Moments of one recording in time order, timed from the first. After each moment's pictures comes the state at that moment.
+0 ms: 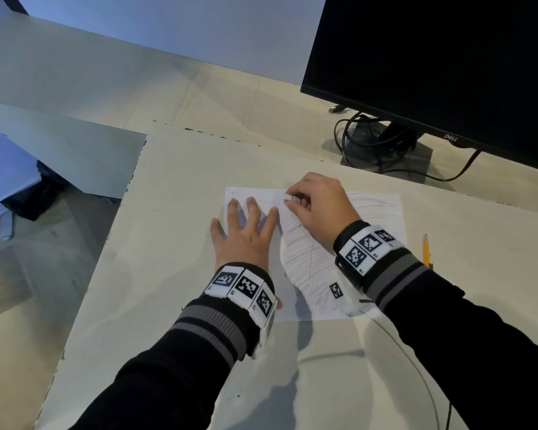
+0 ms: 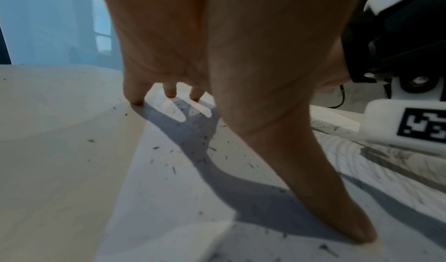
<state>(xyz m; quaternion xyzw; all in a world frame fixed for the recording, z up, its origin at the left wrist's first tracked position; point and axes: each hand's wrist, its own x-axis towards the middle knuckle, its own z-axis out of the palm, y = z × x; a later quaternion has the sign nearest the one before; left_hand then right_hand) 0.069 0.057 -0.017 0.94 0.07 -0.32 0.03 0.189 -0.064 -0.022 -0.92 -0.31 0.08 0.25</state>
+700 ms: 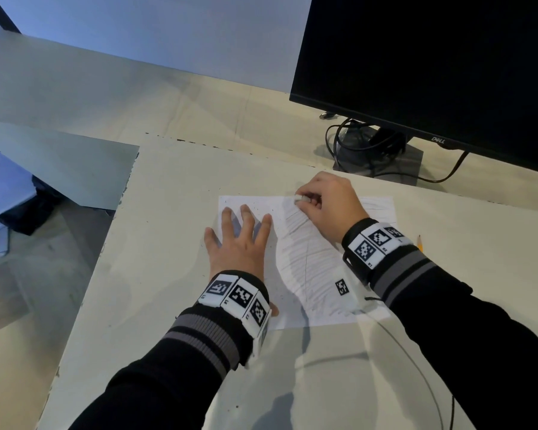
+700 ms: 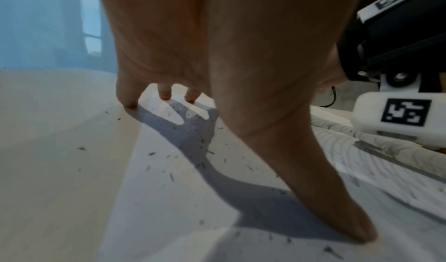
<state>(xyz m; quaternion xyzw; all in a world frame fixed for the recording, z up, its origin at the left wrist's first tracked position) 0.069 0.056 -0.015 0.94 0.06 -0.33 0.01 0.202 -0.082 -0.015 -0.93 -0.27 0.09 0.24</state>
